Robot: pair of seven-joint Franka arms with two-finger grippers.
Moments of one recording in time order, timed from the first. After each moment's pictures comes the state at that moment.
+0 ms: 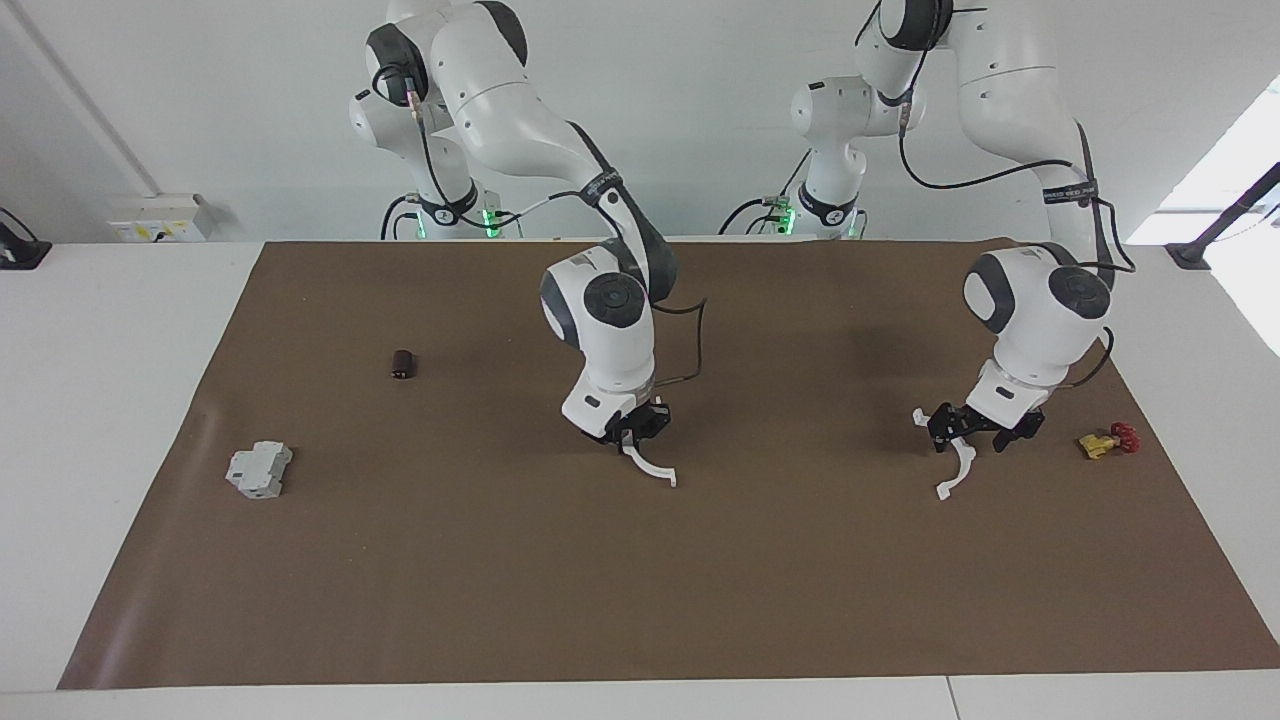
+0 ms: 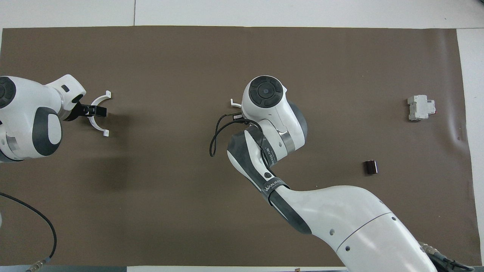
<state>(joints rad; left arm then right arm) 0.01 0.34 0.03 -2.00 0.00 2.44 0.17 0.56 0.60 -0.04 -1.58 0.05 2.22 0.40</state>
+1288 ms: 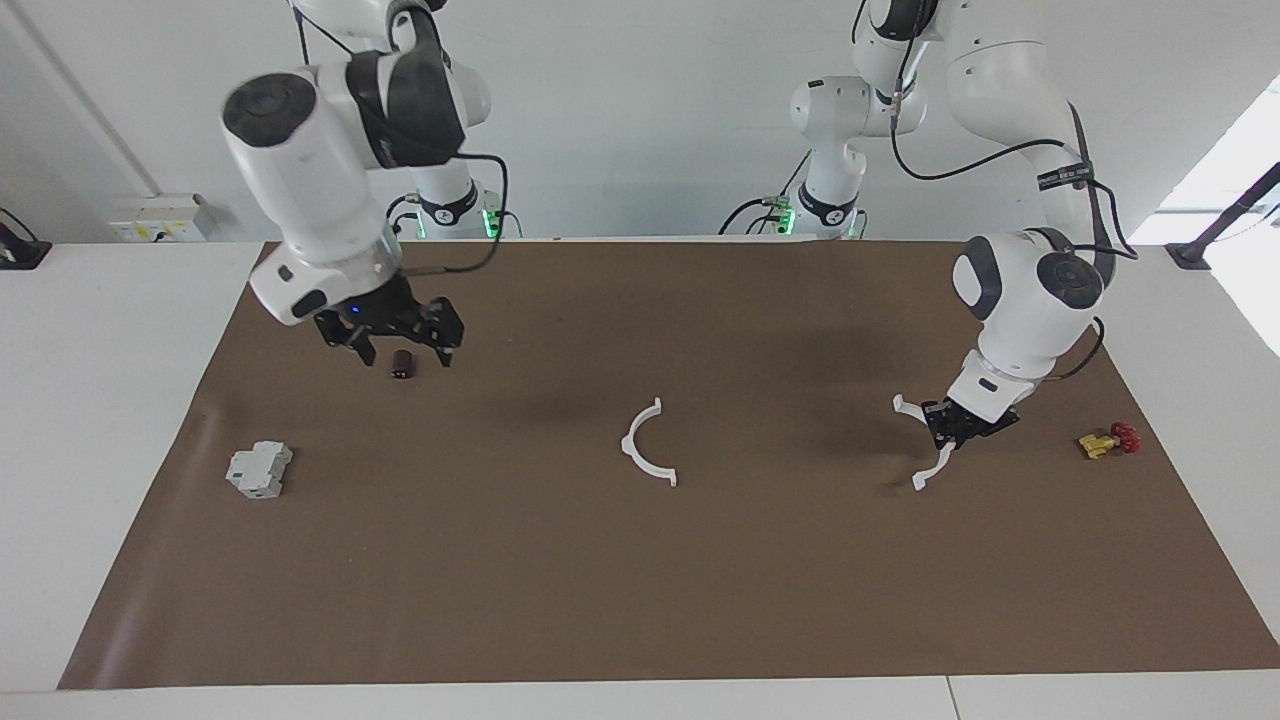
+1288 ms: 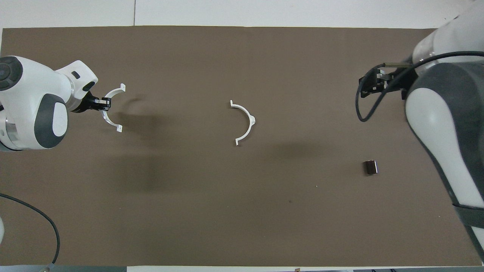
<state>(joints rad) -0.13 0.28 0.03 -1.89 0.02 2.22 0.00 0.17 0.13 -0.08 -1.48 0.04 1.58 0.16</state>
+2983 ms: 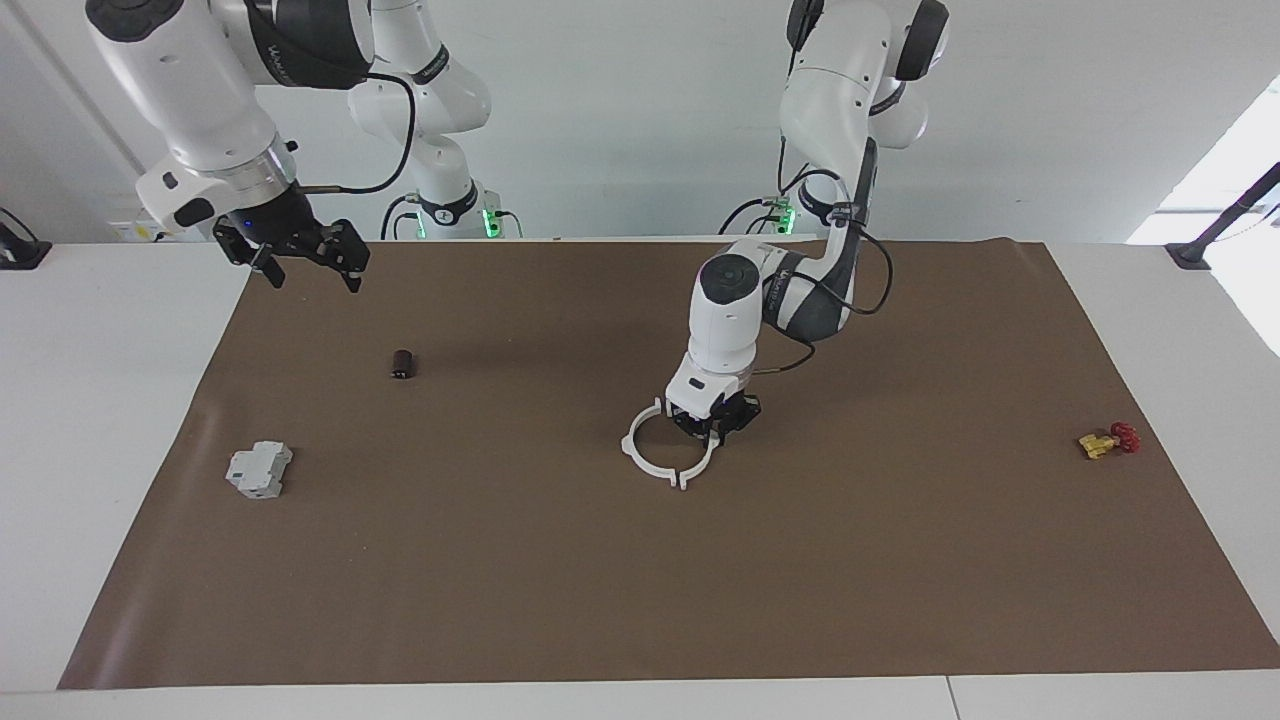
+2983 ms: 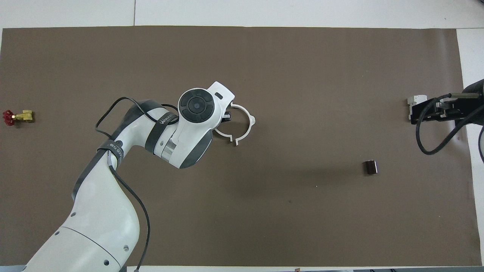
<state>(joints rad) -0.64 0.46 0.02 -1.80 0.10 2.31 -0.68 0.07 -0.01 -0.08 -1.65 -0.02 1.57 0.08</state>
